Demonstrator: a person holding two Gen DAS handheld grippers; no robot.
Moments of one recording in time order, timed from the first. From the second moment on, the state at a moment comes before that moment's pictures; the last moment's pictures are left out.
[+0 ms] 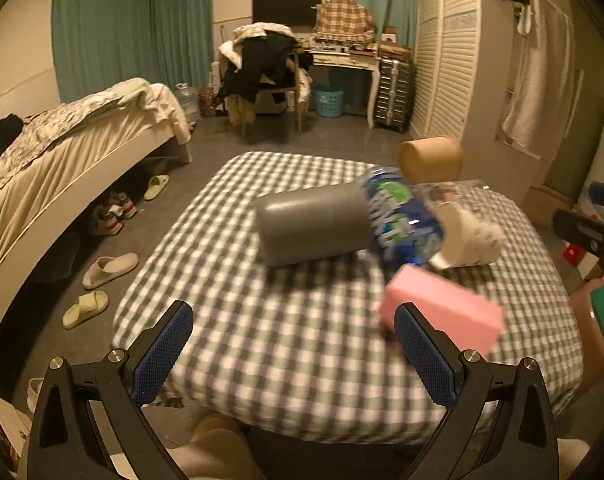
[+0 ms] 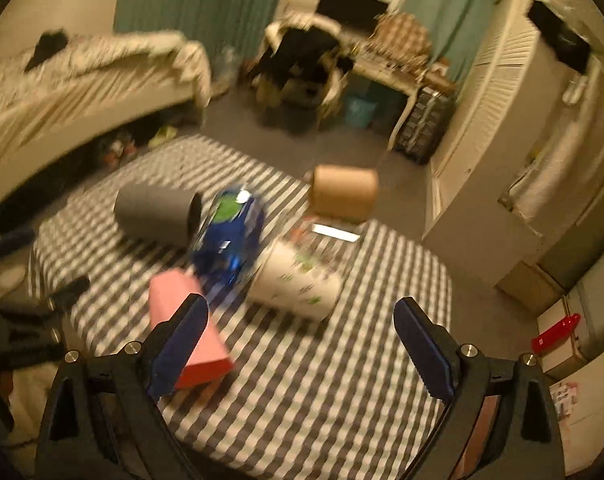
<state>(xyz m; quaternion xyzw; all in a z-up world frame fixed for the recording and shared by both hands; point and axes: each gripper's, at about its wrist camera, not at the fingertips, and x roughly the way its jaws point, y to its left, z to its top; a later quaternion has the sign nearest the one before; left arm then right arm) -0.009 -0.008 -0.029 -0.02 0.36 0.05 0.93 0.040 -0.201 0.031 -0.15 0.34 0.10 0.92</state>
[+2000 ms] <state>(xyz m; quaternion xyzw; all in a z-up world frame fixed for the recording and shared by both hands) 0.091 -0.088 -0.087 -0.09 0.58 -0.03 0.81 0.064 -0.289 -0.012 0.00 0.34 0.04 0.94</state>
